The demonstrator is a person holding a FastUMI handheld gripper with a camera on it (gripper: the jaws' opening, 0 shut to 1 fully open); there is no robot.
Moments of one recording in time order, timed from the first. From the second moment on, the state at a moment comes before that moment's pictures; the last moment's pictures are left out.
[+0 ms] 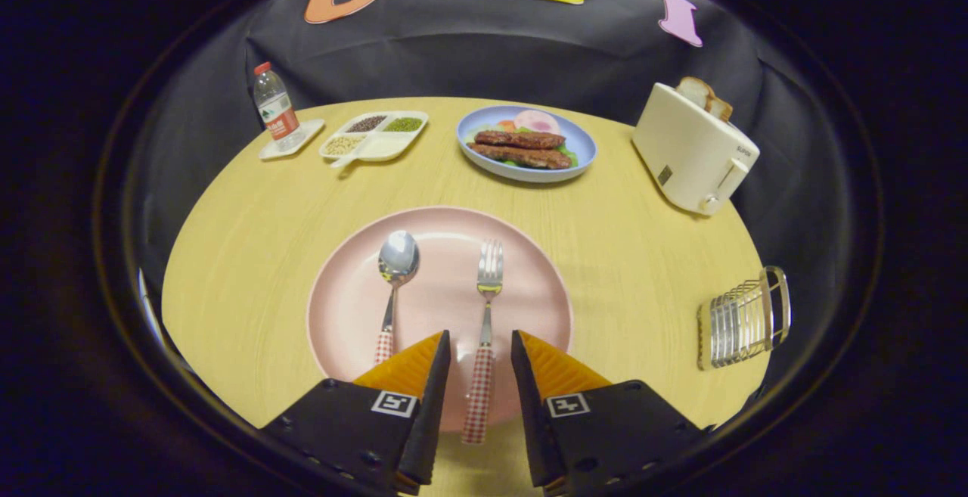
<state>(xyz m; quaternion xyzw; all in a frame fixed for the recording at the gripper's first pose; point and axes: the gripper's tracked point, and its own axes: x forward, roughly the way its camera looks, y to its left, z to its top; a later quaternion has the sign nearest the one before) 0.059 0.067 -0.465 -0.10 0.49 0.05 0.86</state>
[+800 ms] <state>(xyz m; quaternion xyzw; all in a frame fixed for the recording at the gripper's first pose) 0.050 0.064 -0.435 -0.10 0.49 0.07 0.86</state>
